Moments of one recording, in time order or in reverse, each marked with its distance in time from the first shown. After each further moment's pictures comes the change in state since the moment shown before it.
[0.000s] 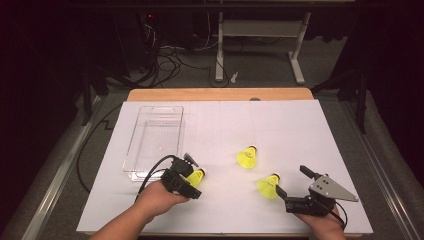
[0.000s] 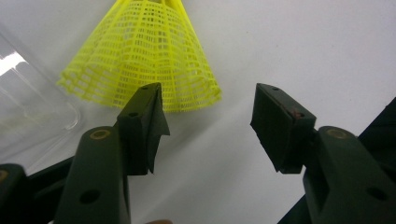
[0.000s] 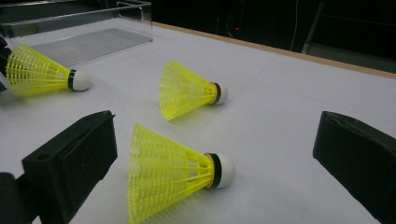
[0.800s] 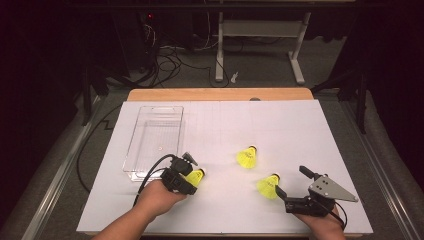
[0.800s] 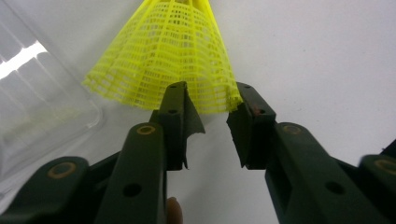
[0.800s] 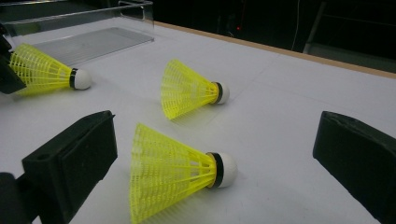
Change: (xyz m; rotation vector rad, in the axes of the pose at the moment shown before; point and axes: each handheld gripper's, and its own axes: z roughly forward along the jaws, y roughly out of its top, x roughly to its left) left arm 0.005 0.001 0.004 0.003 0.058 -0.033; right arm 0.001 0.000 0.000 0.002 0.006 -0.004
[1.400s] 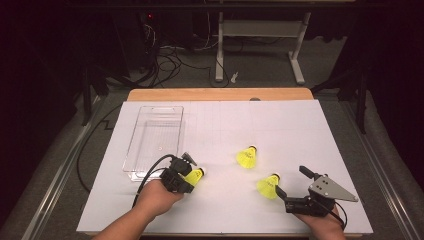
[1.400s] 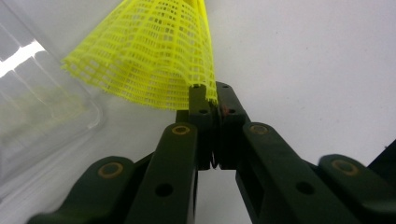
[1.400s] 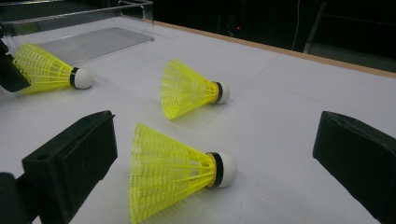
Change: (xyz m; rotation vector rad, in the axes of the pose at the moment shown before) left arm 0.004 -0.001 0.002 -0.002 -0.020 0.003; right arm 0.000 0.000 0.000 0.002 -0.001 -0.001
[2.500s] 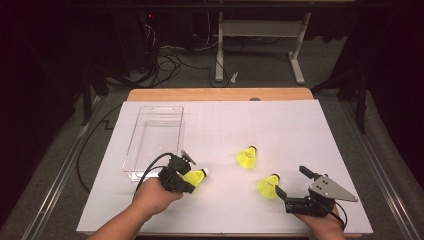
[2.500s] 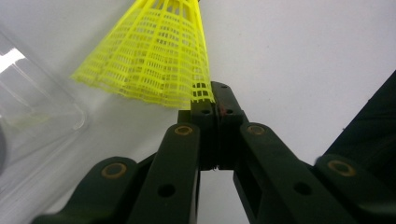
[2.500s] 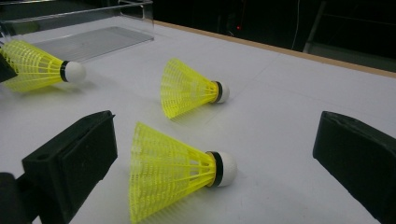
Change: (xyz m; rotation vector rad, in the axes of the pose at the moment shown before) left arm -0.001 -0.001 -0.015 -0.007 -0.082 0.052; right arm 0.000 0.000 0.000 0.002 -0.001 0.000
